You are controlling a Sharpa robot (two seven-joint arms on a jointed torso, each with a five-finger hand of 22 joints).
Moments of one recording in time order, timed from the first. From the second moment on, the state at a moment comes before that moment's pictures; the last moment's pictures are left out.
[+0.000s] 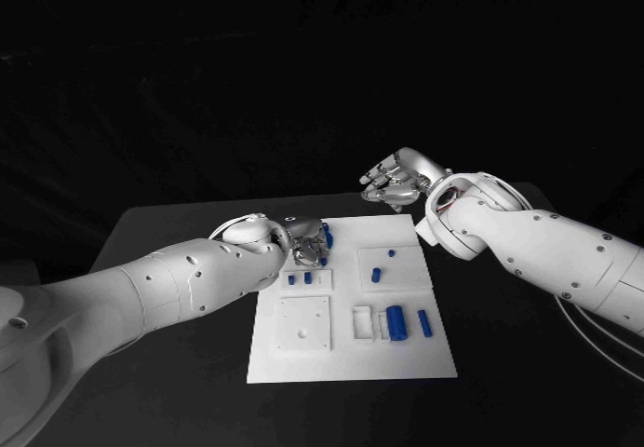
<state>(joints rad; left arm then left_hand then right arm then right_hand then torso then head) 1.30 -0.29 -0.22 0.94 -1.34 -0.15 0.00 1.33 -0.04 0.27 -0.23 0.18 1.07 0.10 0.06 0.06 1.17 0.08 0.06 0.06 1.25 -0.03 1.04 0.31 0.07 1.16 -0.04 0.37 1.31 1.10 -0.75 0.32 1.40 -1.30 -0.32 -0.17 1.20 -0.22 0.48 -0.09 0.49 1.07 0.12 0.06 0.06 1.26 0.05 0.08 0.06 1.40 -0.04 0.80 0.80 0.13 1.46 -0.07 0.39 1.31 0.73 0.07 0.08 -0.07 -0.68</state>
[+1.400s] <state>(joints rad) 1.29 -0.28 -0.22 0.92 -1.34 -0.16 0.00 1.33 -0.04 0.25 -0.22 0.18 1.09 0.10 0.06 0.06 1.19 0.08 0.06 0.06 1.25 -0.02 1.07 0.31 0.09 1.16 -0.04 0.36 1.31 1.10 -0.75 0.32 1.40 -1.30 -0.32 -0.17 1.20 -0.22 0.49 -0.09 0.49 1.07 0.12 0.06 0.06 1.26 0.05 0.08 0.06 1.40 -0.04 0.80 0.80 0.13 1.47 -0.06 0.38 1.31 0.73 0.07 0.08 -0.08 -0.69</state>
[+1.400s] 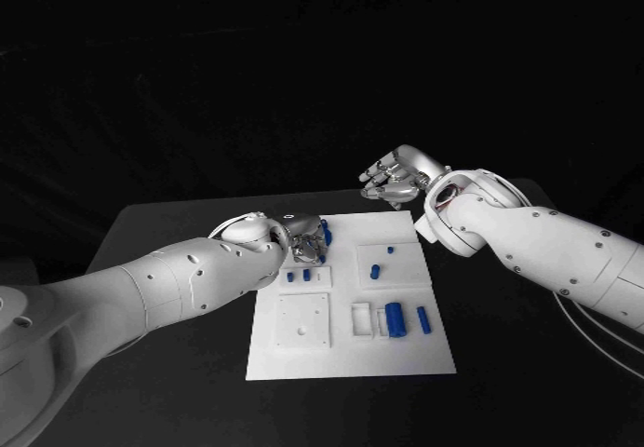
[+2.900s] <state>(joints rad) 1.28 -0.27 -0.22 0.90 -1.32 -0.16 0.01 1.33 -0.04 0.23 -0.21 0.17 1.08 0.10 0.06 0.06 1.19 0.07 0.06 0.06 1.25 -0.02 1.08 0.31 0.08 1.18 -0.04 0.35 1.31 1.10 -0.76 0.32 1.40 -1.30 -0.32 -0.17 1.20 -0.22 0.49 -0.09 0.49 1.07 0.12 0.06 0.06 1.26 0.05 0.08 0.06 1.40 -0.04 0.81 0.79 0.13 1.47 -0.06 0.38 1.31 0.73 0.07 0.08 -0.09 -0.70</state>
